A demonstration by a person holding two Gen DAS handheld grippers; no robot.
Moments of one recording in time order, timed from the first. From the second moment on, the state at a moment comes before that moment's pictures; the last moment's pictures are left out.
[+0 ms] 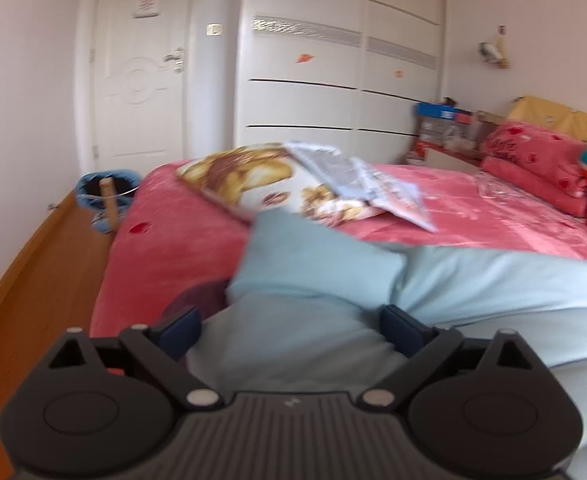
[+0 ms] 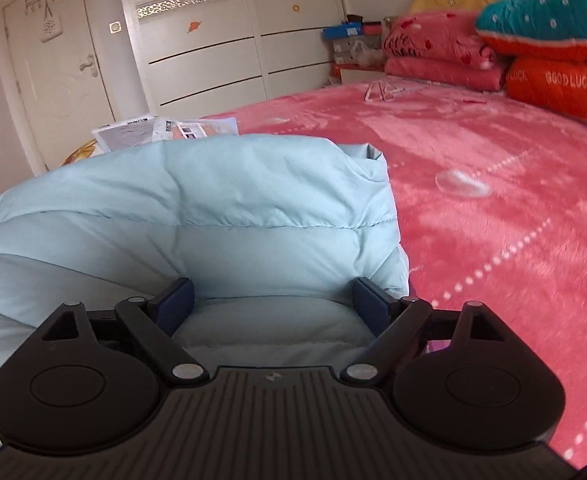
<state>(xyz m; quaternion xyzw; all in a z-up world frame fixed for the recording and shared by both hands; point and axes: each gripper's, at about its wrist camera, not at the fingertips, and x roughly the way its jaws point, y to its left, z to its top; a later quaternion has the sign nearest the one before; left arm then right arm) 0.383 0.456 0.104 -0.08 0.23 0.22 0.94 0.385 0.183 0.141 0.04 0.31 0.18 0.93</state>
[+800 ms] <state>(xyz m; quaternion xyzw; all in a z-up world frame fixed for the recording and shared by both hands) 0.230 0.358 0.105 -0.02 0.18 0.22 0.96 0.208 0.079 0.171 0.10 0.16 0.10 0.98</state>
